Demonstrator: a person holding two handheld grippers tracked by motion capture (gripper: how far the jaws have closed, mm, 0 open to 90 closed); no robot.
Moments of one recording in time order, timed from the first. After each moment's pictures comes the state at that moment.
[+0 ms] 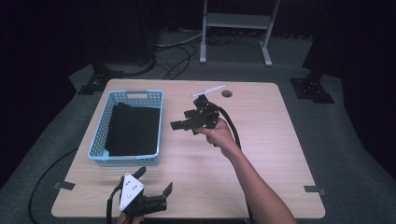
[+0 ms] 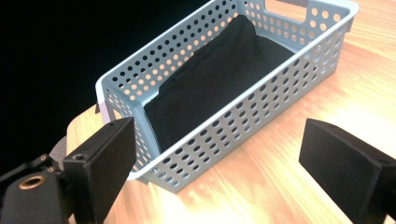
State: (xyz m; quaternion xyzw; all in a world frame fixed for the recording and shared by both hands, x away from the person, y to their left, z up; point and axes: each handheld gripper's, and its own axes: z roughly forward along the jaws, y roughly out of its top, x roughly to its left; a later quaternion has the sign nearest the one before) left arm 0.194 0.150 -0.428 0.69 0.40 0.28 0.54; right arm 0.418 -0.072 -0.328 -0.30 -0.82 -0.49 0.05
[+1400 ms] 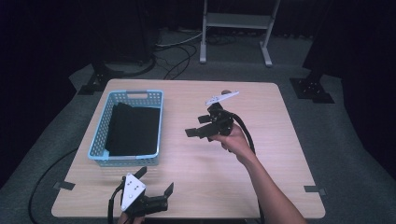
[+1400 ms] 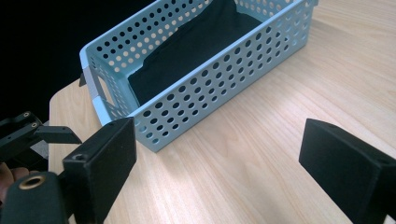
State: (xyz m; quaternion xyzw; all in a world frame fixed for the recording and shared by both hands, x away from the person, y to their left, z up) left arm 0.194 0.147 -0.429 0.69 0.40 0.29 0.53; right arm 0.403 -0.111 -0.338 -0.30 -0.83 -0.47 0.02
